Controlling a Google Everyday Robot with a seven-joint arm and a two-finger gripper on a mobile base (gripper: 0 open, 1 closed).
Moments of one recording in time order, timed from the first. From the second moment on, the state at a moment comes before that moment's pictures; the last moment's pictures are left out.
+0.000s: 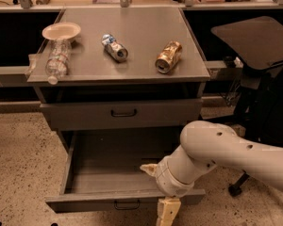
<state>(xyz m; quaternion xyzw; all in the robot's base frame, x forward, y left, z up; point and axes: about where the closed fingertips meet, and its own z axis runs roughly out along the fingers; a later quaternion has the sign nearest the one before) 0.352 -0.038 0.635 -0.74 0.62 0.21 0.15</state>
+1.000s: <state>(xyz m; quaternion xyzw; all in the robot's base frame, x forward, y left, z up) 0.408 -0.075 0.521 -0.69 0.67 0.15 0.24</state>
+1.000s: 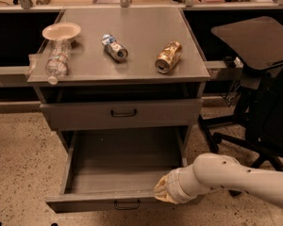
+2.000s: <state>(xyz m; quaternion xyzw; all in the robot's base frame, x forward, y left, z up) 0.414 -0.087 0.444 -0.68 0.69 0.15 0.22</state>
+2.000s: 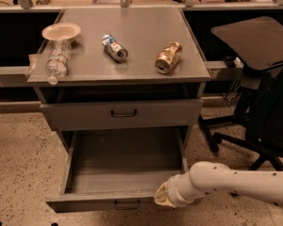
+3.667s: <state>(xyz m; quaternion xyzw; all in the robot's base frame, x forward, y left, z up) 0.404 -0.065 0.456 -0.68 0.68 0.20 0.18</state>
